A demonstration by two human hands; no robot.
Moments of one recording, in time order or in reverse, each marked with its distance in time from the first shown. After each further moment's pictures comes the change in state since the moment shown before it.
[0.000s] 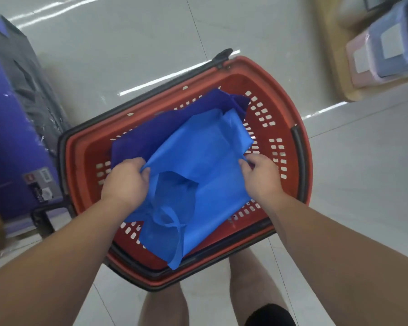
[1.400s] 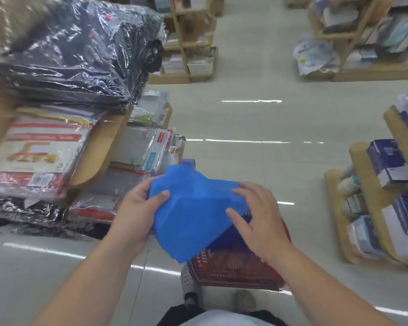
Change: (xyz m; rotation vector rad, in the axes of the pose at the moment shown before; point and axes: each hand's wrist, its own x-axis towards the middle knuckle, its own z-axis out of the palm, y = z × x) left_hand -0.500 0.143 -0.396 -1.402 0.509 -0.067; right_hand -0.383 -0.262 -0.277 -0.017 0.110 -1.326
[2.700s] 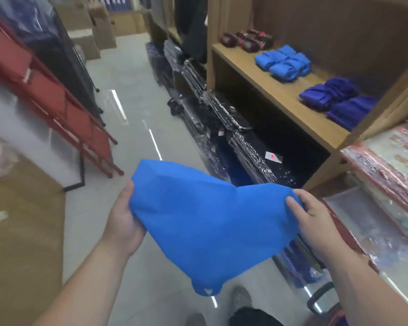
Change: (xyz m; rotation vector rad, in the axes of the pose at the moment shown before) left_hand -0.325 -0.178 -0.568 -0.896 0.882 0.314; right_hand -0.052 -0.467 0.356 0.401 -0.825 -0.112
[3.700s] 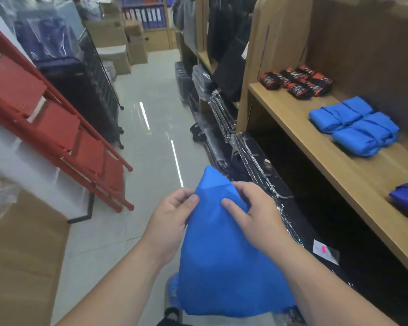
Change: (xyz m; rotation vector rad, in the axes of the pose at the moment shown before) left_hand 0.312 0.080 0.107 0.315 -0.090 0.104; right_hand 0.350 -0.129 0.175 -0.174 -0.254 -0.368
